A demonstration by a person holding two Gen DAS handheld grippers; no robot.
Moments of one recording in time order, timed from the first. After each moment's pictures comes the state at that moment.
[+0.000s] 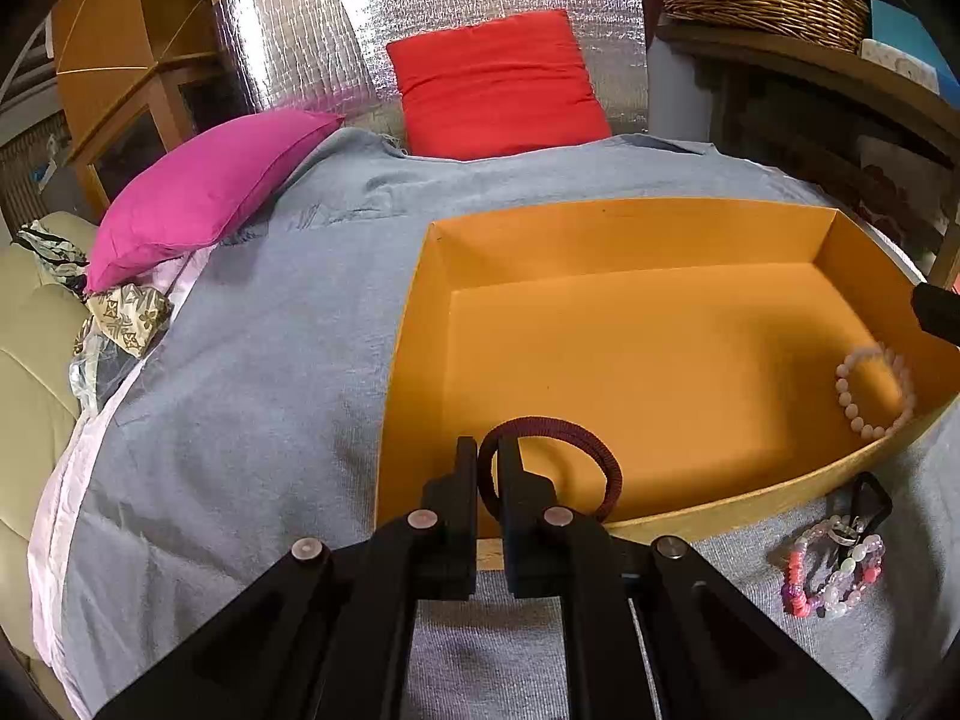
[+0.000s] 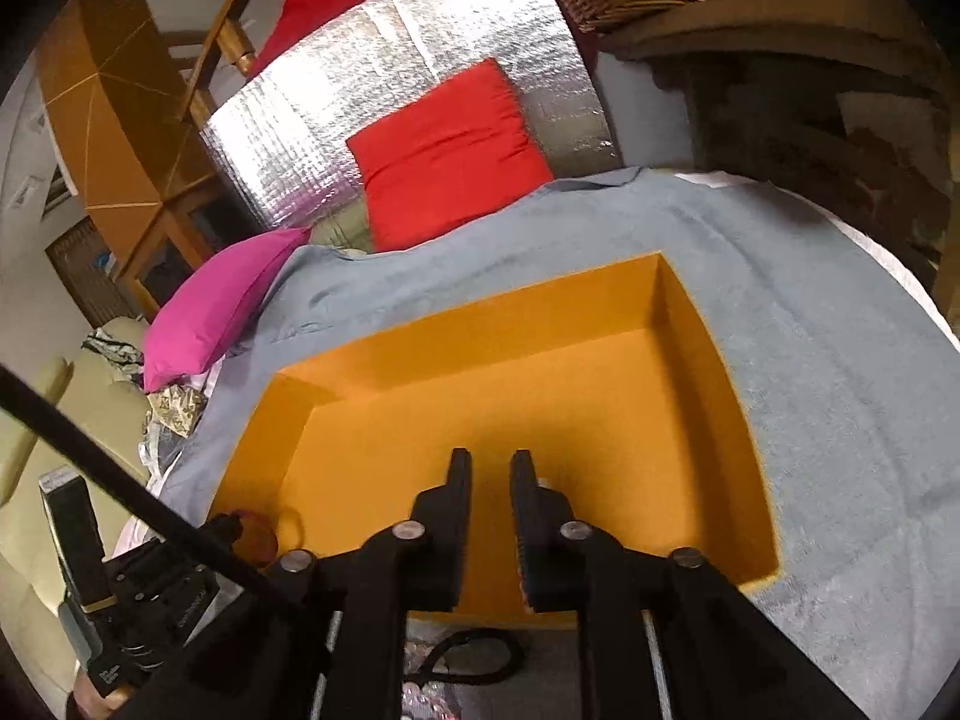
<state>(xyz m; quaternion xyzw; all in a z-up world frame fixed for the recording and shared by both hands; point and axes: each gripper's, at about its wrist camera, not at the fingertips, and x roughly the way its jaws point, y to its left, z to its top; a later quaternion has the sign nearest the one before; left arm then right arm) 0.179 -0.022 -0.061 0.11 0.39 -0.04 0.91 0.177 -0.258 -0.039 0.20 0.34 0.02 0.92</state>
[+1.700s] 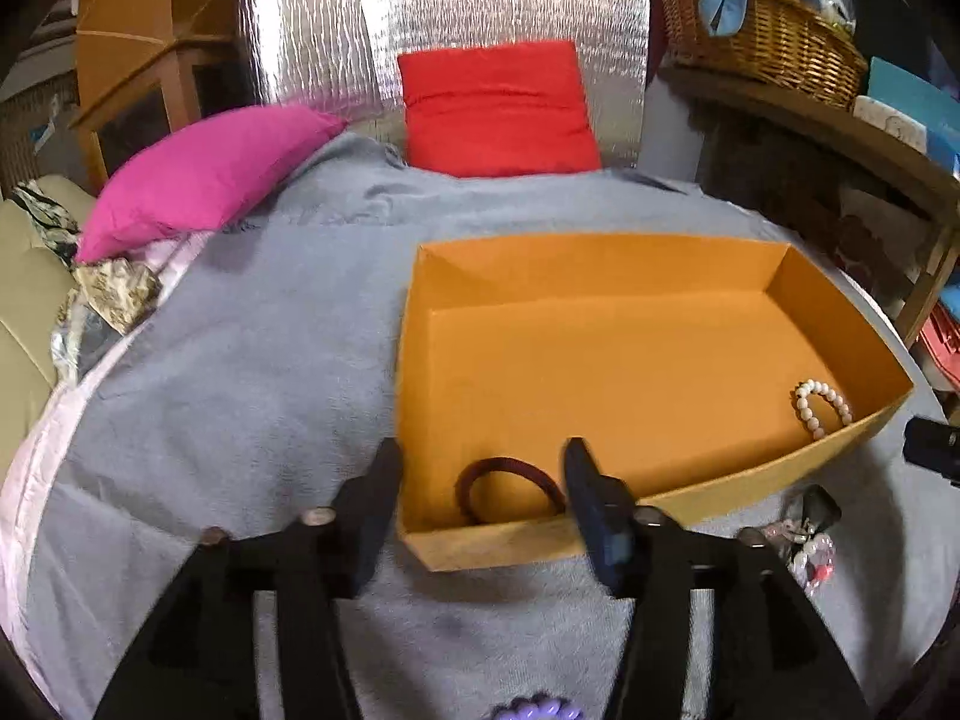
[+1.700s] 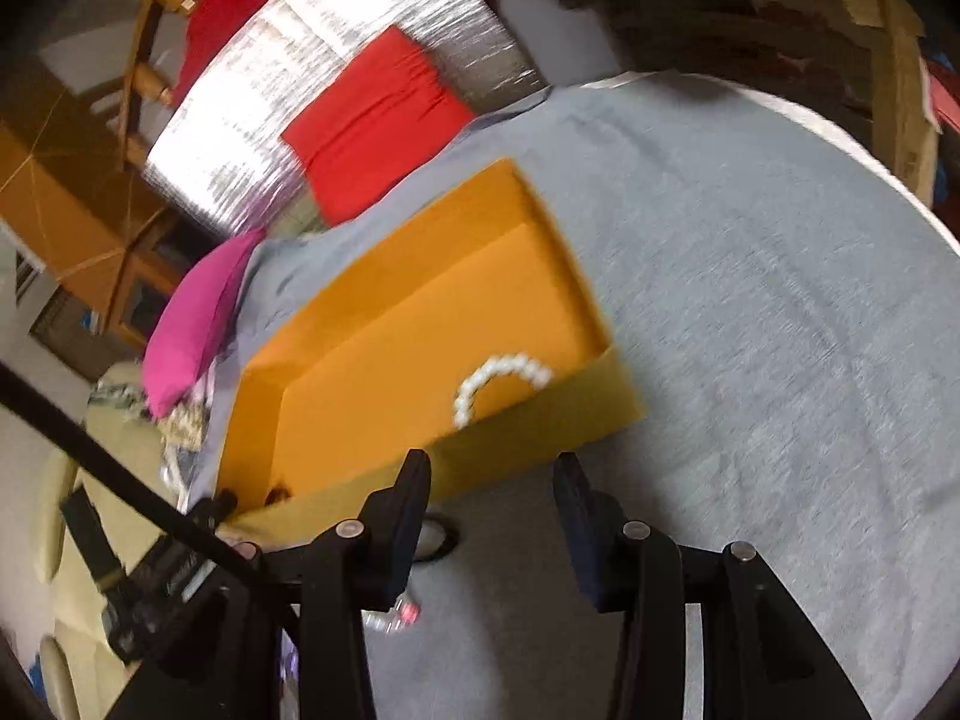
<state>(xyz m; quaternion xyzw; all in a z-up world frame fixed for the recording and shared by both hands) 0.154 0.002 -0.046 0.05 0.36 -0.07 0.93 0.129 -0.299 -0.065 0.29 0.41 0.02 0.87</state>
